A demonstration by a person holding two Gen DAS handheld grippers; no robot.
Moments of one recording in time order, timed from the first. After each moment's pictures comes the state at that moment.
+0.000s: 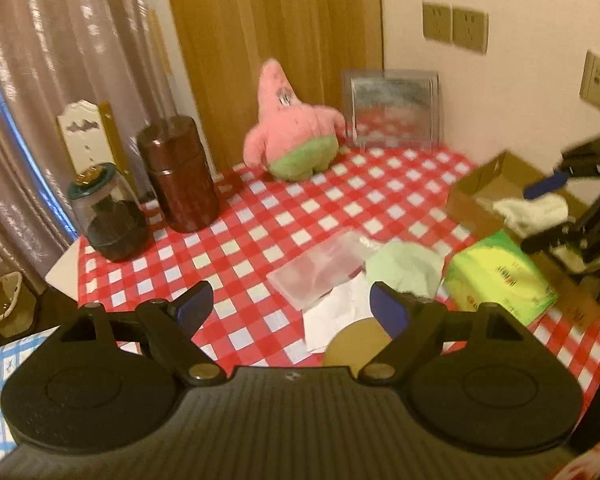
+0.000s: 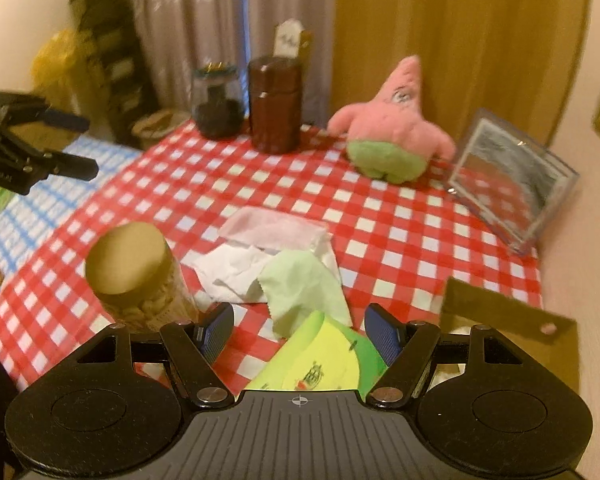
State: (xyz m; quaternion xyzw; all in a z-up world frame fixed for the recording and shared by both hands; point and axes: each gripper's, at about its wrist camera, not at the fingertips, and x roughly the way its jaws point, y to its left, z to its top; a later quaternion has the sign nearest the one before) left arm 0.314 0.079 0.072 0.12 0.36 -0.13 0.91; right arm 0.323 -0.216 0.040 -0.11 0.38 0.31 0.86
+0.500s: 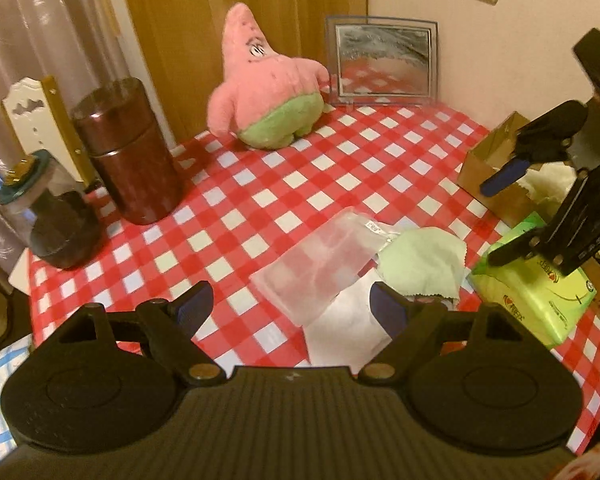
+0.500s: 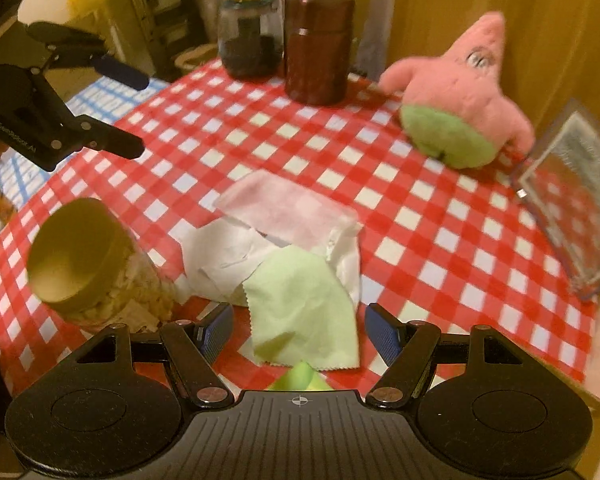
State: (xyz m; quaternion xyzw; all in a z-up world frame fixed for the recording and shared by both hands) left arm 0.410 0.072 0.019 0.13 0.42 -0.18 0.88; right arm 0.426 -0.172 -0.015 -0.17 0.45 0.38 0.79
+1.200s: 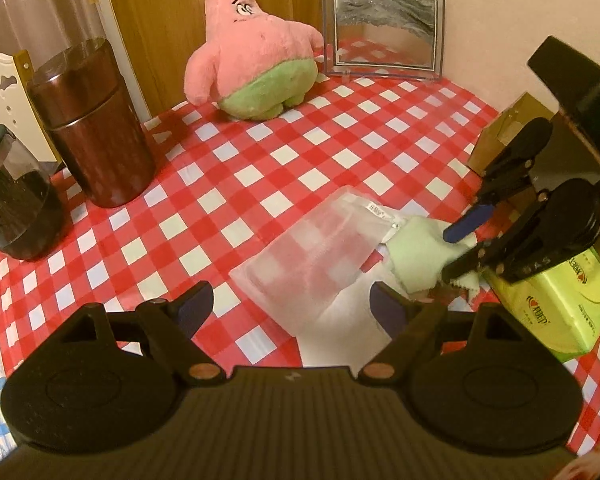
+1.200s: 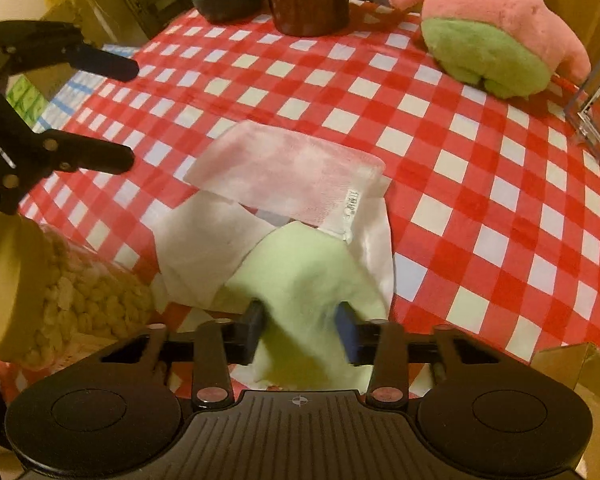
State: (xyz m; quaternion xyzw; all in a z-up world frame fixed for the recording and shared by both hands) left arm 0.445 0.067 -0.024 0.12 0.45 -0.19 0.86; right arm 0.477 -0.145 -0.078 -0.14 0.53 0.37 0.75
